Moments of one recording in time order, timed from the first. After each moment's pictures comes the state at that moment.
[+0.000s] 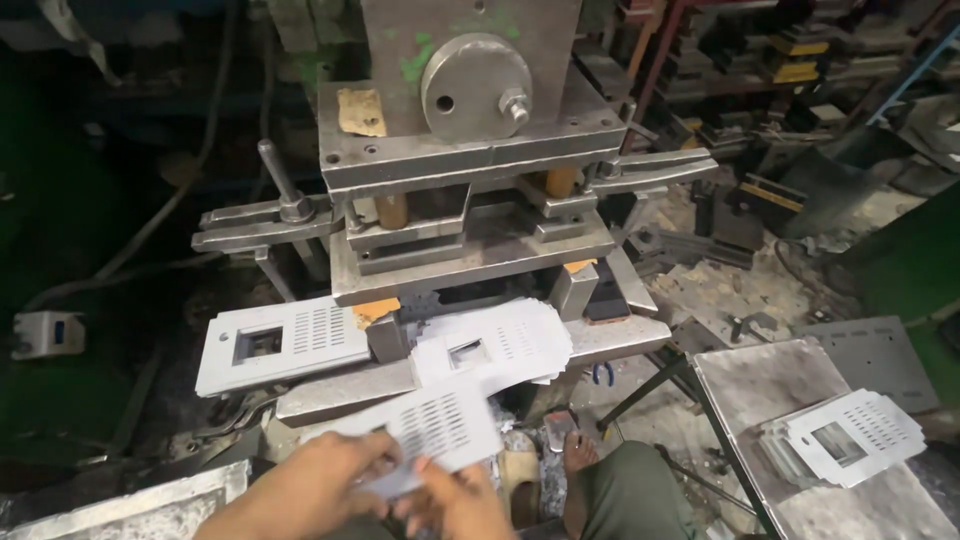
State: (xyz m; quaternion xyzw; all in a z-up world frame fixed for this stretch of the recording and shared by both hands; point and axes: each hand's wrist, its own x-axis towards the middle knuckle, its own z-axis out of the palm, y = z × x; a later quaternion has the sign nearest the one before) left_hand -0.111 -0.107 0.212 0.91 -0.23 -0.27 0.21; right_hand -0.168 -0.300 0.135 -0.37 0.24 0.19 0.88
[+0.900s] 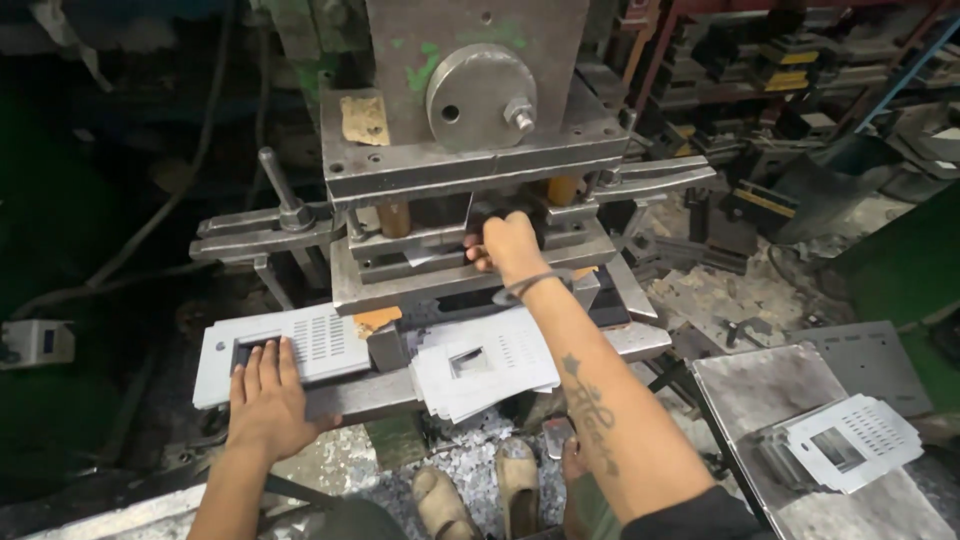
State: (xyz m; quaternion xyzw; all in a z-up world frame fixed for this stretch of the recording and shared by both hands) left_hand 0.010 -0.005 0.029 0.99 -0.03 0.03 -0.09; right_hand 0.108 -0.375 0.230 -0.62 0.13 0.00 0.78
